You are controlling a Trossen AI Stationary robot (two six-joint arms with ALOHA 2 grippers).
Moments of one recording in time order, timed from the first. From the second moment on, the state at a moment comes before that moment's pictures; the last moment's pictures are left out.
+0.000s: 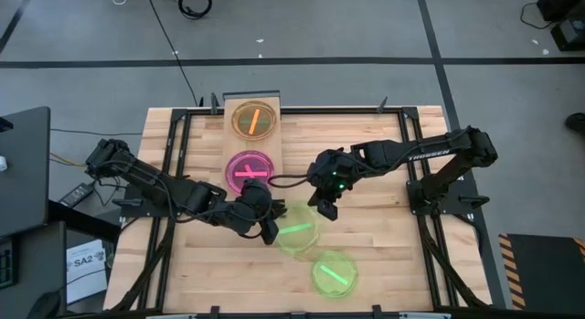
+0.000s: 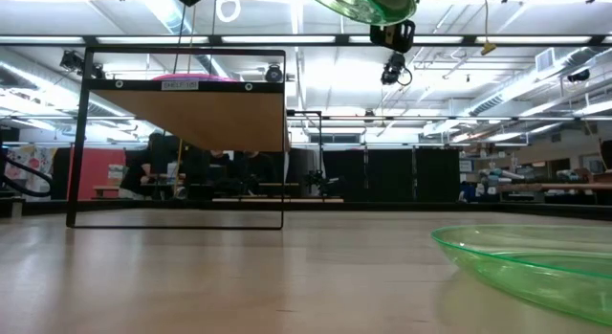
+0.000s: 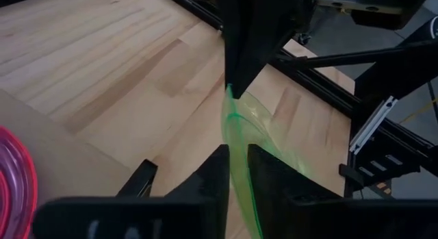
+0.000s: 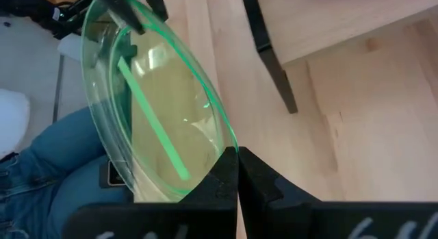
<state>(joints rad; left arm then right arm) -0.43 1.47 1.24 -0.37 -0.58 -0.83 0.09 1.54 1.36 -0.64 -0.23 0.47</state>
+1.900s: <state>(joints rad) -0.42 1.47 1.24 -0.37 -0.54 -0.82 -0.02 1.11 1.35 -0.93 -0.13 0.28</state>
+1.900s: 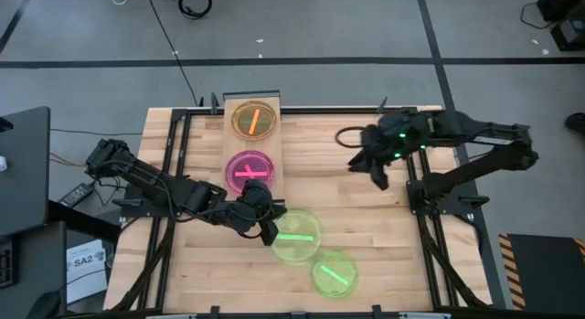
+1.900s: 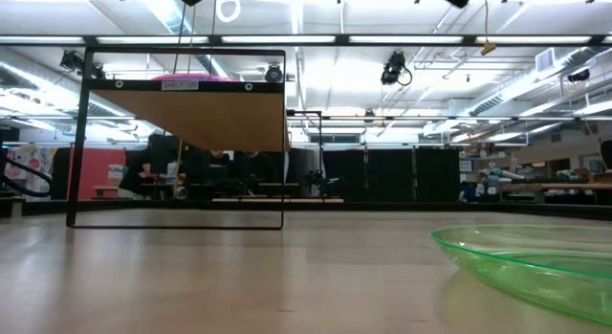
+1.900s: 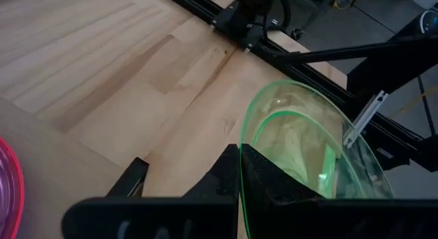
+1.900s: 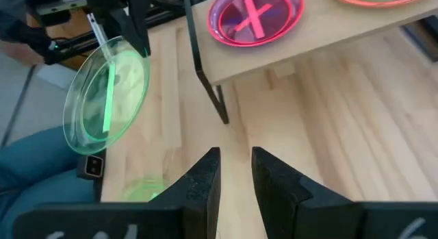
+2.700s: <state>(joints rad) -0.09 1.31 1.24 -0.39 -0.40 -0.59 0.12 0.96 0.90 -0.49 -0.03 0.34</state>
